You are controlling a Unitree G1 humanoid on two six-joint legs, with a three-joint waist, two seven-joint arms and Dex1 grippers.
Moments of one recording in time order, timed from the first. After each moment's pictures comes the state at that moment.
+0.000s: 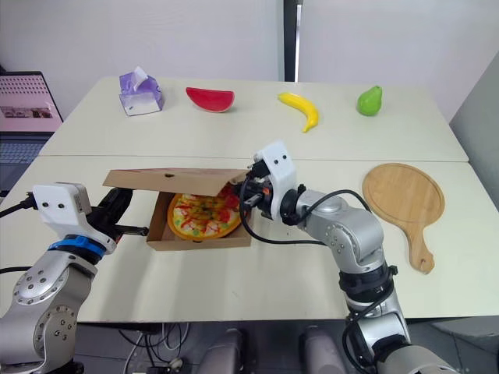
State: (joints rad) left arm 0.00 0.45 0.43 -0.57 -0.47 0.59 -0.21; right arm -0.65 -0.09 0.14 -0.33 0.47 1.10 0.38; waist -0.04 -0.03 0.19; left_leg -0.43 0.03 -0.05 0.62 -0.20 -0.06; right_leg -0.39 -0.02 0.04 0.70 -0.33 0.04
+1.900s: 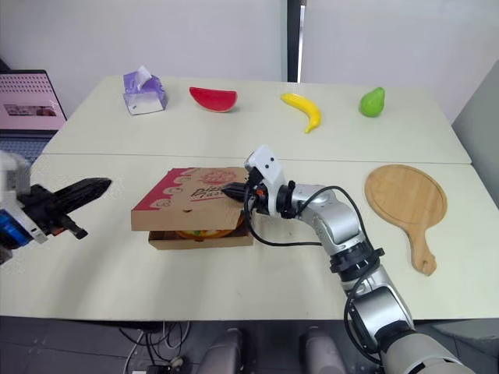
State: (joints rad) left arm -0.09 0.94 0.52 -0.20 -0.74 0.67 -0.83; right arm -0.75 -0.14 0.26 0.13 0.31 0.55 0.77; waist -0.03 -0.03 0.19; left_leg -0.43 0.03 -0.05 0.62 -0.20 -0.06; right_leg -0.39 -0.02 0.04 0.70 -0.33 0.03
